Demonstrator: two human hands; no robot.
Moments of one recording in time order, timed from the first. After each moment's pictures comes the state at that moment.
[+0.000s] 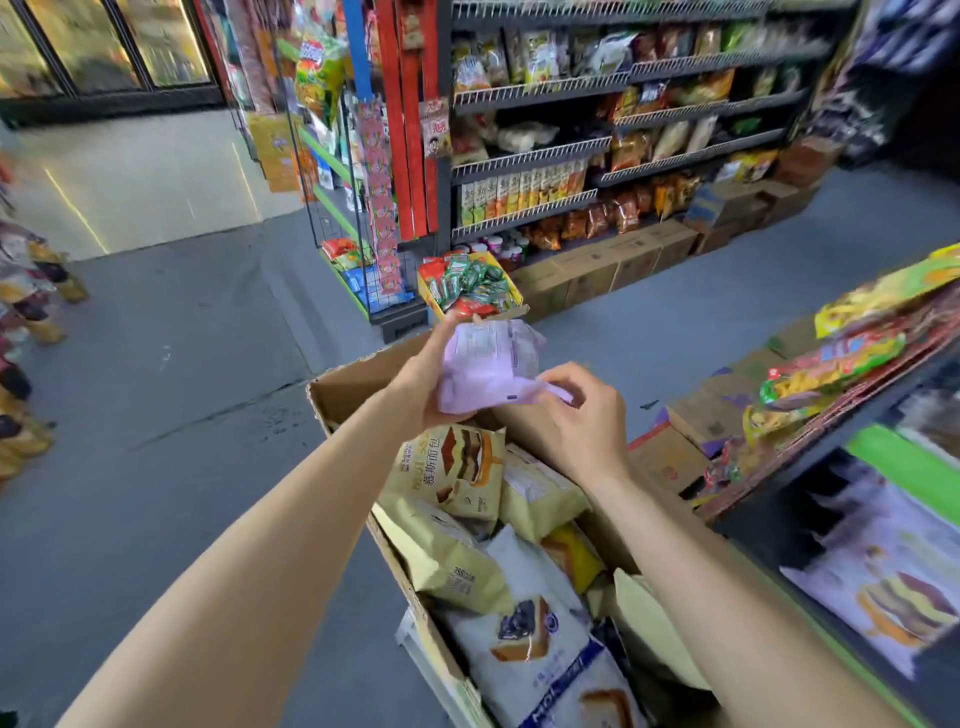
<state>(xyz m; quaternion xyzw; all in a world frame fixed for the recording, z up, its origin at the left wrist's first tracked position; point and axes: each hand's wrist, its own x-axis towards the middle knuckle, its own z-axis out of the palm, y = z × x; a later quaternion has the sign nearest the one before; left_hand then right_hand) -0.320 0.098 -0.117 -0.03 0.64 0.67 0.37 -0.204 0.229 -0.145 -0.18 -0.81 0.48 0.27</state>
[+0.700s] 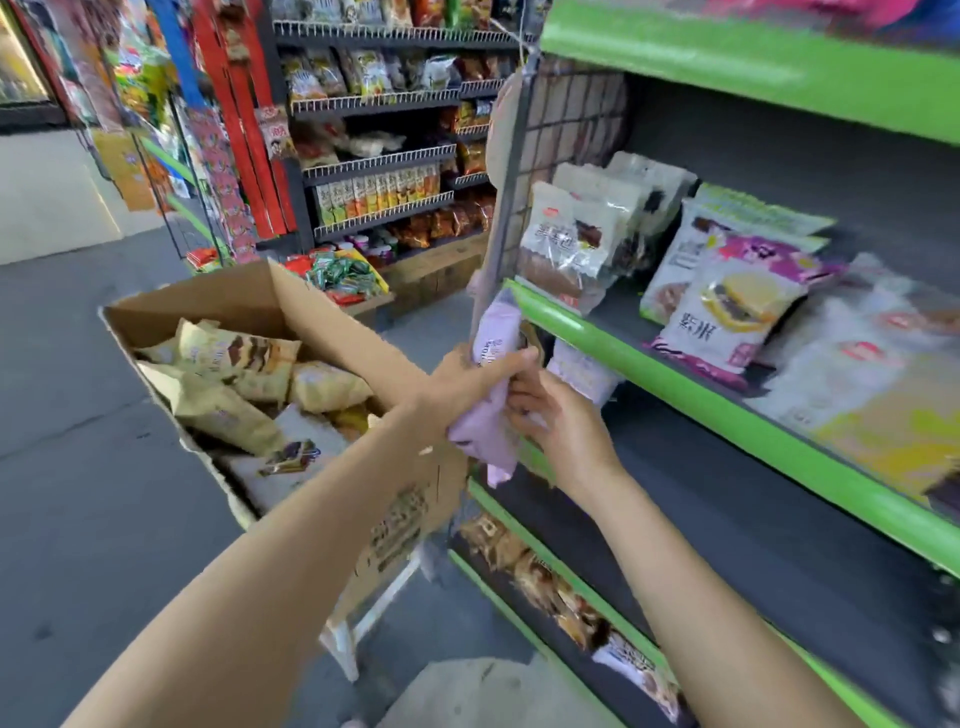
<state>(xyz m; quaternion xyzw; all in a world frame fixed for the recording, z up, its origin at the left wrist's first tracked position) 0.064 0.237 -0.078 0.27 0.68 0.59 0.34 0.155 0.323 -0.120 -0.25 -0.53 0.78 0.23</state>
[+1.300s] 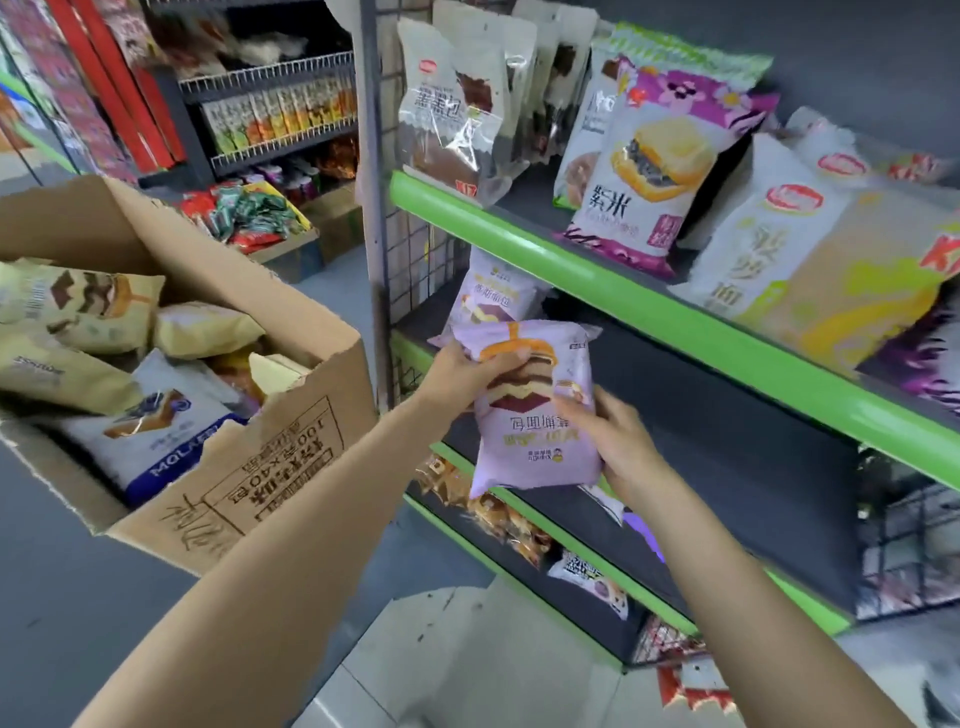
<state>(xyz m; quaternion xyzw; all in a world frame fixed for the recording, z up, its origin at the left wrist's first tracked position) 0.127 0.327 -0.195 0.23 0.66 0.58 0.42 0.285 0.411 -0.212 -0.40 -0.60 0.66 0.19</state>
